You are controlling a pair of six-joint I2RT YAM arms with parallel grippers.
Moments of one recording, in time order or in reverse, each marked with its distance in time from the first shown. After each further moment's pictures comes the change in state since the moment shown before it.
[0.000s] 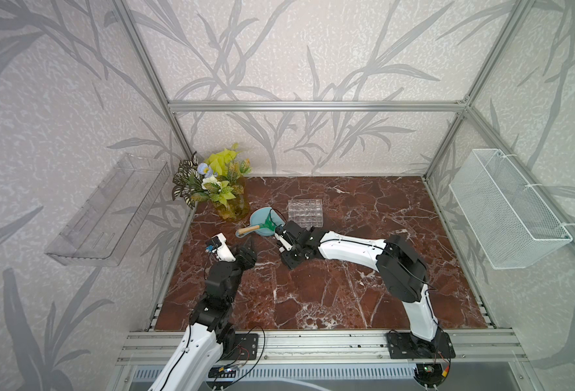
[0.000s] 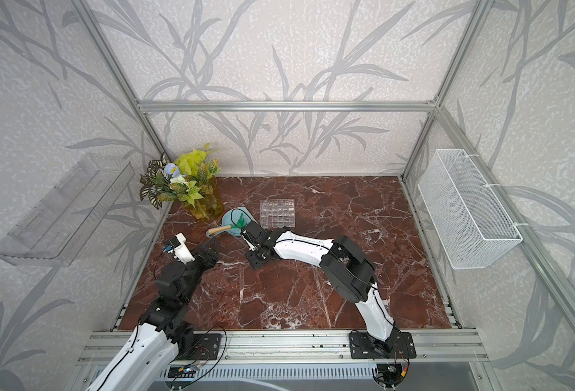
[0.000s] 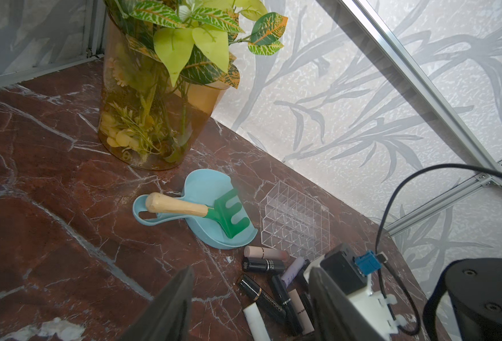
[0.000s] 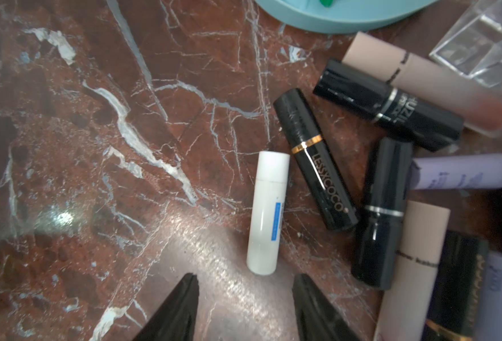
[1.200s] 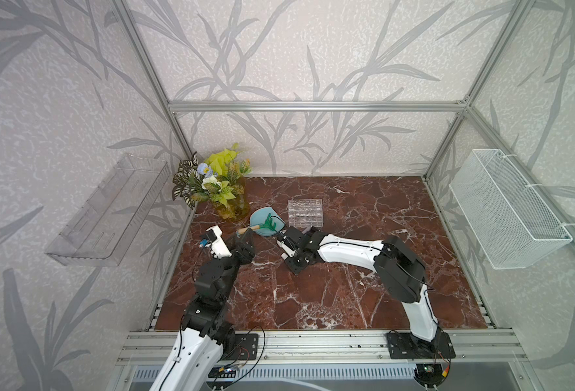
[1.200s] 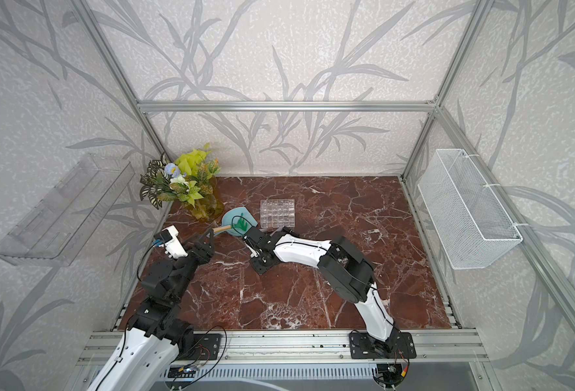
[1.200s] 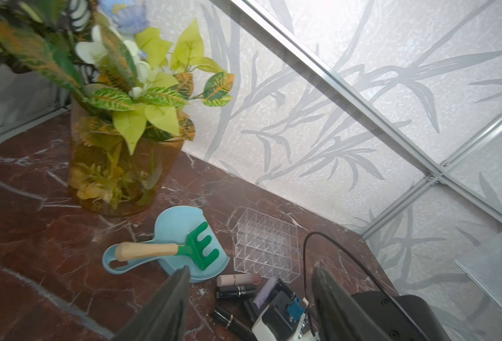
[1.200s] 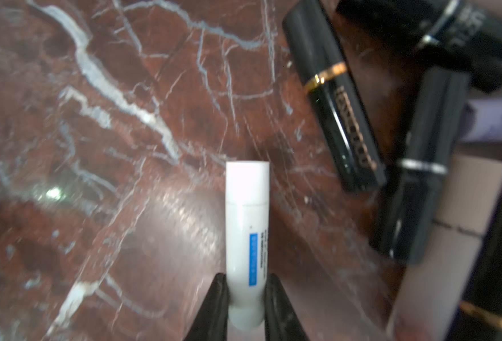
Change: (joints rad) left arm 0.002 -0.013 0.182 -0.080 0.121 0.085; right arm 0.013 -0.087 -0.119 -0.028 -0.022 -0.029
